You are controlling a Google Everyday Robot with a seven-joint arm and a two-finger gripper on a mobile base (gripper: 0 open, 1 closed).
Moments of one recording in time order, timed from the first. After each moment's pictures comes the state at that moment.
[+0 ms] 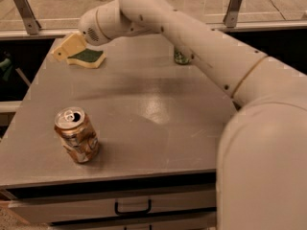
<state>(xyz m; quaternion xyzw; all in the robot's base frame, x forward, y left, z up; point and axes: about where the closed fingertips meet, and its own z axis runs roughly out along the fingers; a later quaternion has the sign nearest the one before) 0.694 0.230 0.947 -0.53 0.64 0.30 0.47</state>
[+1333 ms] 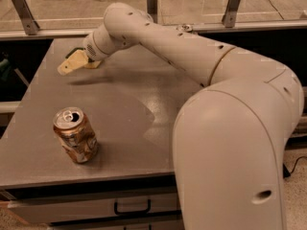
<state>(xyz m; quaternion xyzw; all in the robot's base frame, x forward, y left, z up) 0.746 0.237 0.850 -0.46 0.76 0.24 0.39</state>
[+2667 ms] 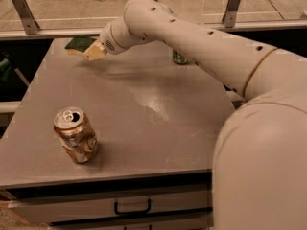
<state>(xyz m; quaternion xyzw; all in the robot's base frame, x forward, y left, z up) 0.745 0.180 0.889 -0.49 0.72 0.18 0.46</state>
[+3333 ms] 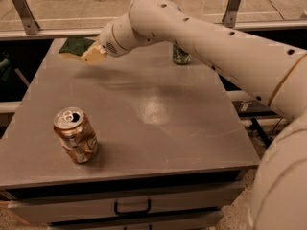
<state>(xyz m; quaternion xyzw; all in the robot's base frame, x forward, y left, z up) 0.696 0.173 0.911 -0.53 0.69 0.17 0.46</state>
